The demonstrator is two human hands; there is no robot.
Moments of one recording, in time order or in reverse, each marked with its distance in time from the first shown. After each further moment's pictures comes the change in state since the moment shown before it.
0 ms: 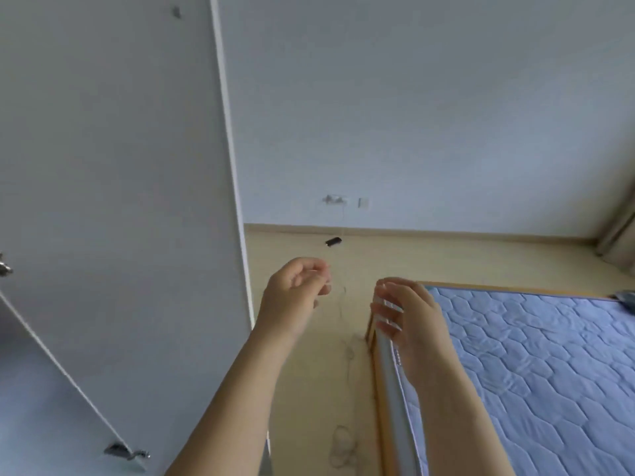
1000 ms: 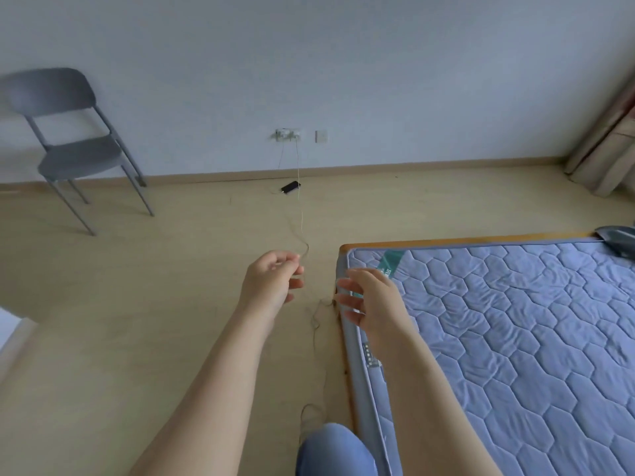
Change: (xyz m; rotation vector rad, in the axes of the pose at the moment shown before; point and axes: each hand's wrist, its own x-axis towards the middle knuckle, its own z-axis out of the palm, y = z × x) left_hand 0.258 -0.137 0.144 0.088 -0.023 -0.392; right_hand 0.284 0.044 -0.051 -0.086 0.115 0.314
